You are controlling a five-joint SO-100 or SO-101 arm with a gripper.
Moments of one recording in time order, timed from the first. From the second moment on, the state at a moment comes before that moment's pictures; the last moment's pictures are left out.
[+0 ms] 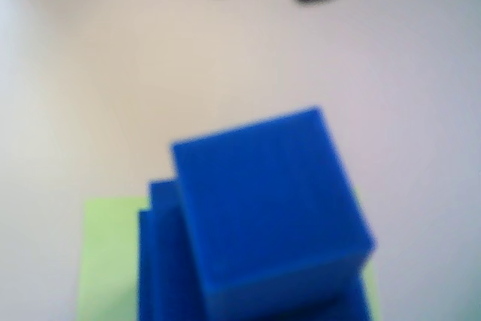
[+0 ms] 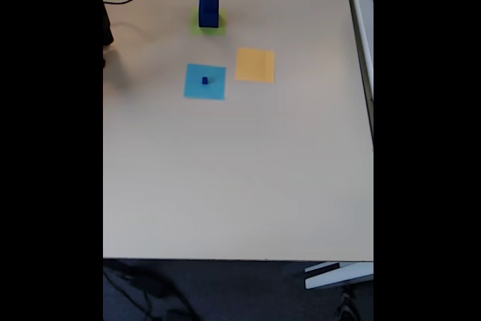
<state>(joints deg) -20.9 80.9 60.2 100.7 113.5</state>
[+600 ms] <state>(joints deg) -21.4 92.5 79.4 91.9 112.9</state>
